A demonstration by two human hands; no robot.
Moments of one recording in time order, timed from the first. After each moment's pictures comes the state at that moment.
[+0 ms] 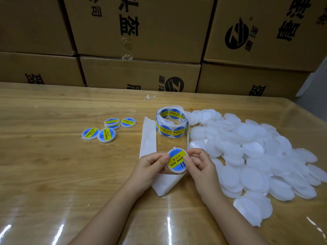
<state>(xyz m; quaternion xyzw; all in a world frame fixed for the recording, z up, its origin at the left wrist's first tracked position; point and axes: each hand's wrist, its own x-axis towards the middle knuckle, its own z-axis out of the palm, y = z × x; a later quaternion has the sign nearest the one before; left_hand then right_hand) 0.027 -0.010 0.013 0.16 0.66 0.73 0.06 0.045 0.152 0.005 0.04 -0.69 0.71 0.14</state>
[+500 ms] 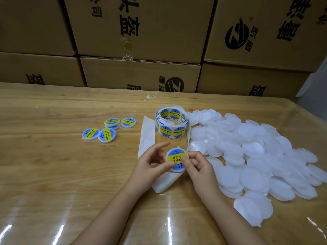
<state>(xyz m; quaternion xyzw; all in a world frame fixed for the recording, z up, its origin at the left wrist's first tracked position) 0.023 -0.009 0.008 0.18 0.70 0.69 -0.04 0.047 0.152 0.003 0.04 -0.72 0.68 0.10</state>
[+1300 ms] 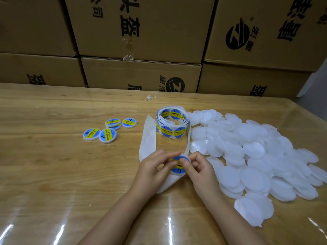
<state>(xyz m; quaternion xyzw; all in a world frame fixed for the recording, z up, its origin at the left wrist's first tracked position) 0.028 -0.001 0.006 0.27 0.76 0.56 -0.21 0.046 0.152 0.002 0.05 -0.75 0.65 0.12</state>
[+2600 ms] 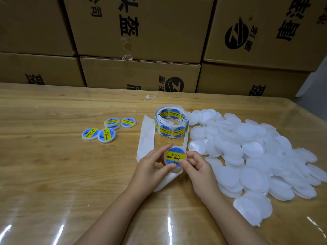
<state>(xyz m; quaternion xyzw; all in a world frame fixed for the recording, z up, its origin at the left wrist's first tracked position) 0.024 -0.006 0.000 0.24 0.78 0.56 -0.16 0.048 0.150 0.008 0.05 -0.73 0.68 0.08</state>
